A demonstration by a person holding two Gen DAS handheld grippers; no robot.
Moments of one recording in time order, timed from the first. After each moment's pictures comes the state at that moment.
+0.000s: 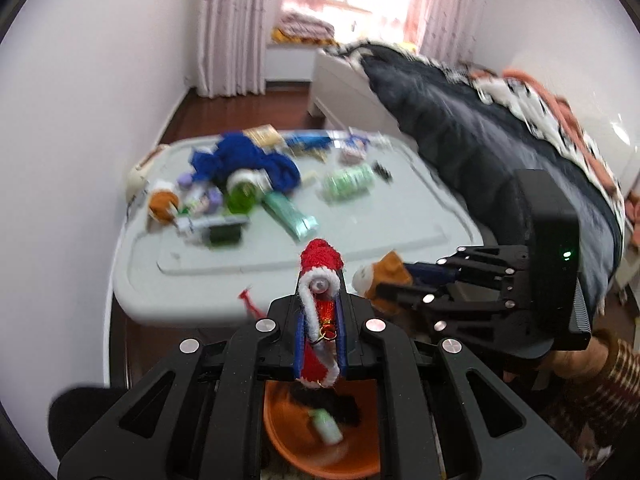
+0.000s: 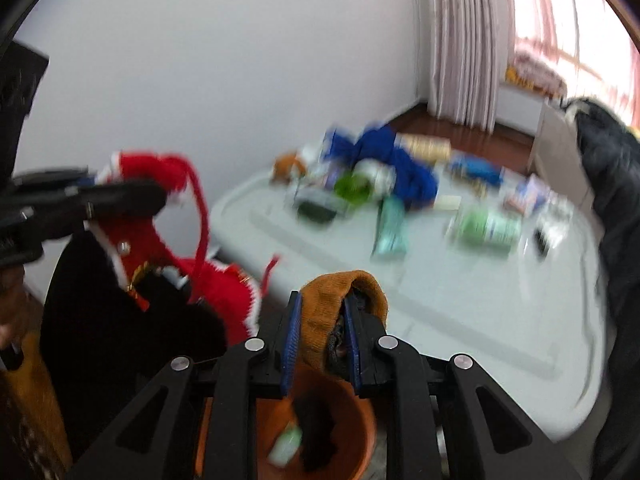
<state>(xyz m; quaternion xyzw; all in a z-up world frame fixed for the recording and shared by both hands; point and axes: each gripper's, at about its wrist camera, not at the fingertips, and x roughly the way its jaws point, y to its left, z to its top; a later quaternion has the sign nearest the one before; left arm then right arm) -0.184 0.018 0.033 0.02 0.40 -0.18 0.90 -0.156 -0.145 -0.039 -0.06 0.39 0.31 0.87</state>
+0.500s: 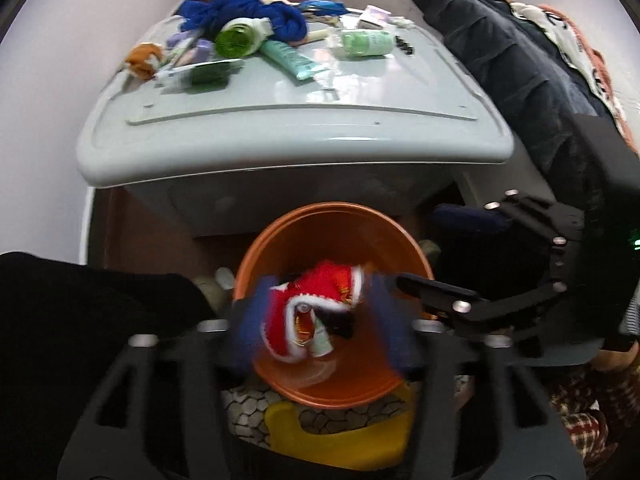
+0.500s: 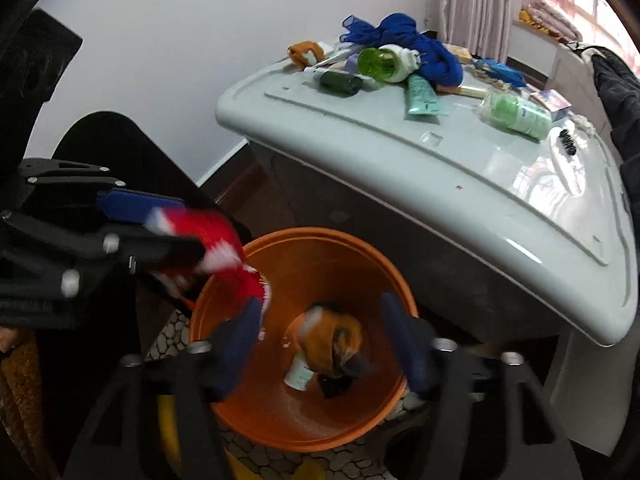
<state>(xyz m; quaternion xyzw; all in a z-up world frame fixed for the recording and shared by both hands) -0.201 0.016 -0.057 0.01 0.55 -0.14 0.82 -0.196 -0.134 -0.090 -0.08 0.48 0.29 0.83</state>
